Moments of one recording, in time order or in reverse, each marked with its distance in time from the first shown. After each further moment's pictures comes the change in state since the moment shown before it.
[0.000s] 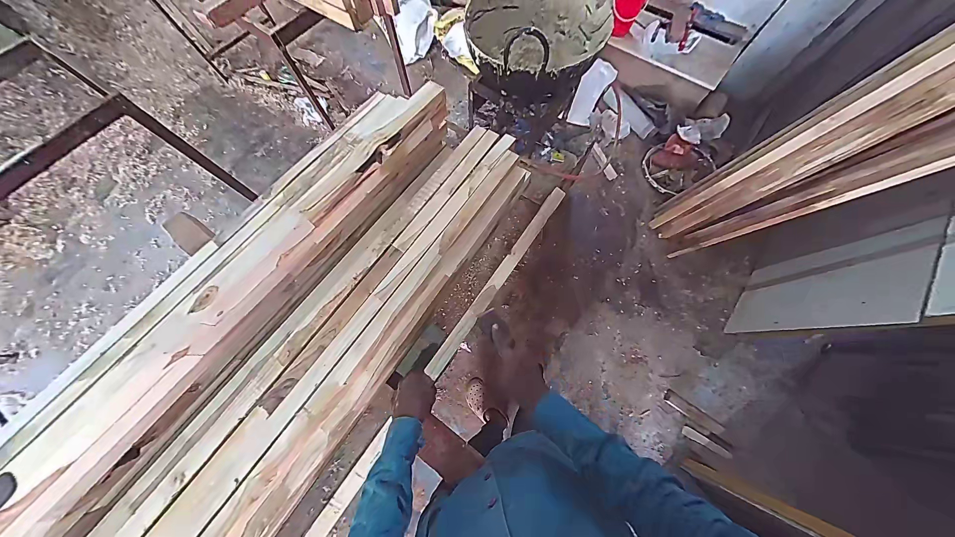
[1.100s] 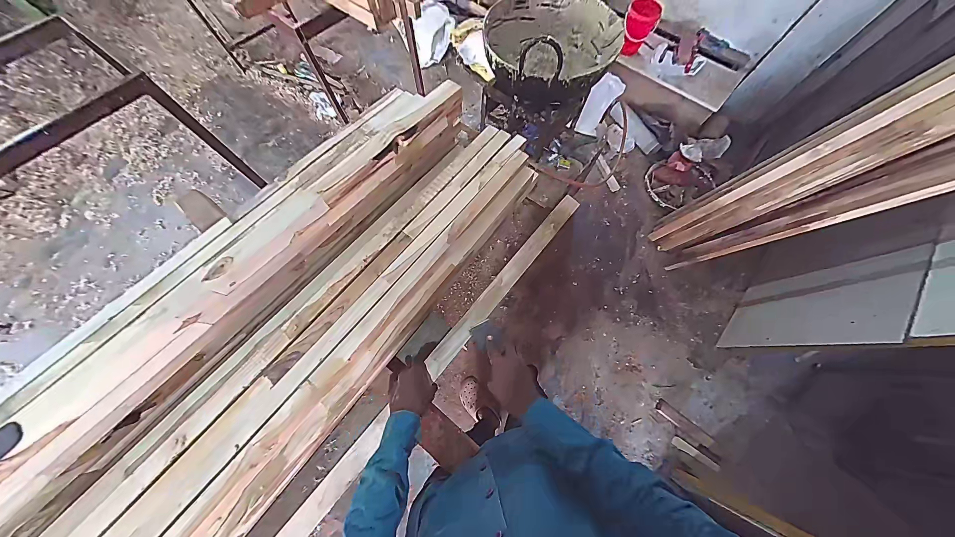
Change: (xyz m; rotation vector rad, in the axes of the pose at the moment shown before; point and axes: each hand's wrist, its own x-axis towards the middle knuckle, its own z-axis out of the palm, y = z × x) left_hand -0.010 -0.016 0.019 0.034 0.118 0.088; right_hand -0.029 -0.028 -0.005 -0.117 -0.198 0.061
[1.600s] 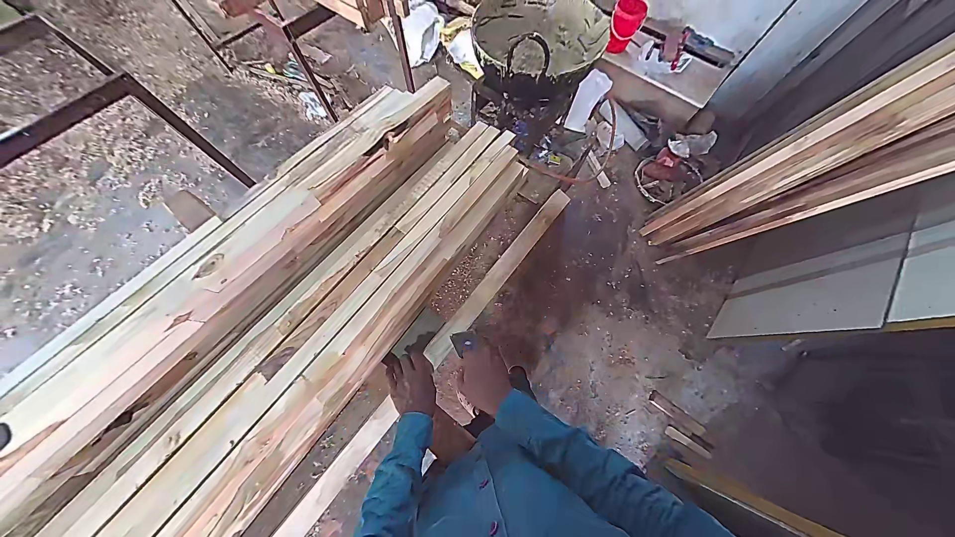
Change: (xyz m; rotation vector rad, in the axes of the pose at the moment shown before) left_hand -0.015 0.011 0.041 0.180 0.402 0.016; right_hand -0.028 -0.050 -0.026 0.089 -0.234 0.020
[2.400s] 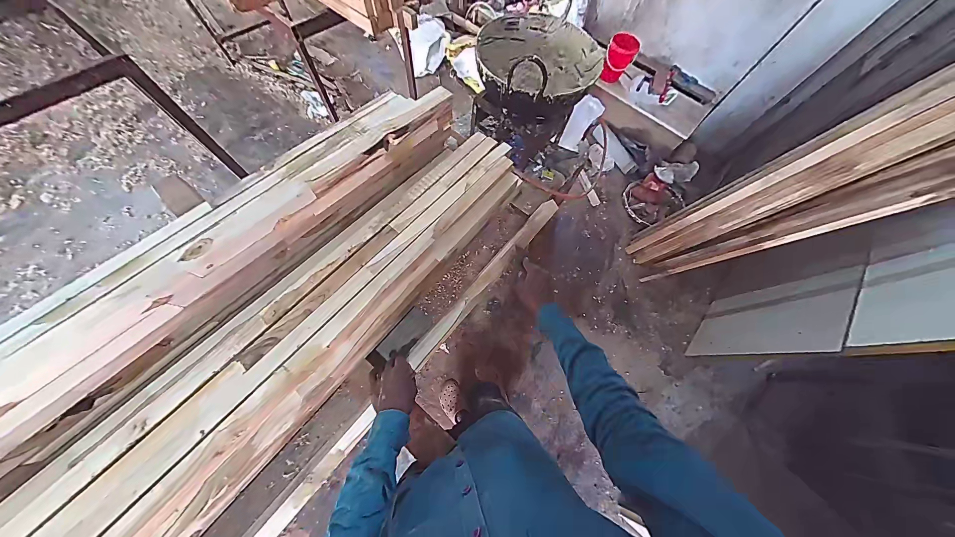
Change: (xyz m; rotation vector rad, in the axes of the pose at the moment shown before) left_hand 0.005 -0.004 -0.025 -0.206 -0.305 -0.087; right_hand 0.112 0.114 -0.125 0.139 0.566 0.067
